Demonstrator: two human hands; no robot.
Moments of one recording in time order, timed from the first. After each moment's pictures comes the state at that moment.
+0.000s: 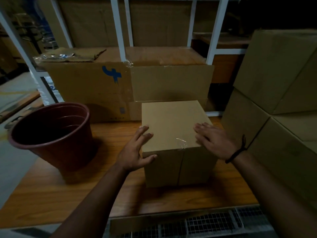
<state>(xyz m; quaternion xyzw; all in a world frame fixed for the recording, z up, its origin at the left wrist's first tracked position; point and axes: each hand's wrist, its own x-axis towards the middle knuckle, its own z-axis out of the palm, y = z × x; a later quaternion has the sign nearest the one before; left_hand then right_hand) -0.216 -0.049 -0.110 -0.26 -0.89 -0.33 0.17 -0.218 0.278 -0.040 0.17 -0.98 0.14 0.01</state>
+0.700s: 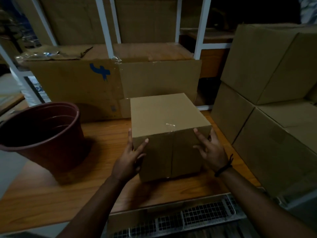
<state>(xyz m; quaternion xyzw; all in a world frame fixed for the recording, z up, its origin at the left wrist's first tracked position) -0.182 -0.039 -0.140 -0.29 -0.88 -0.26 0.25 -0.180 0.287 -0.115 0.14 -0.92 0.27 0.25</state>
